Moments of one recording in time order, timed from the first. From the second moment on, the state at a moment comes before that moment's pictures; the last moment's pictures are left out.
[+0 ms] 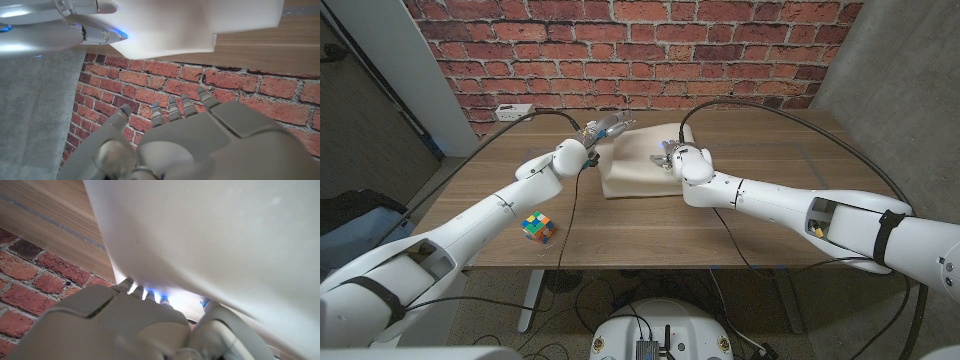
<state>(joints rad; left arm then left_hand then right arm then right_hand) 0.57 0.66 0.67 -1.55 0.19 0.12 0.09 0.10 0.07 0.62 0.09 0.18 0.02 -0.16 0.17 0.17 -0.03 -0.03 0.17 0.19 -0.03 0.04 0.17 0.17 -0.03 0.09 0.19 0.19 -0.20 -0.37 -1.33 -1.44 -0.60 -0.91 0.37 0.13 0.12 0.27 0.15 0.24 -0.17 -0.11 0.18 0.19 -0.17 -0.01 0.18 0.19 -0.17 -0.03 0.18 0.19 -0.09 0.01 0.18 0.17</state>
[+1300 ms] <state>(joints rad) 0.80 0.54 0.44 -1.40 -0.29 -0.53 0.09 0.07 0.05 0.57 0.07 0.19 -0.17 -0.16 0.17 0.17 -0.17 -0.05 0.18 0.18 -0.17 -0.01 0.17 0.17 -0.17 0.03 0.19 0.19 -0.37 -0.45 -1.21 -1.63 -0.66 -0.88 0.08 0.14 0.10 0.27 0.11 0.24 -0.17 -0.09 0.21 0.19 -0.17 0.00 0.20 0.19 -0.17 -0.02 0.19 0.18 -0.09 0.03 0.18 0.17</state>
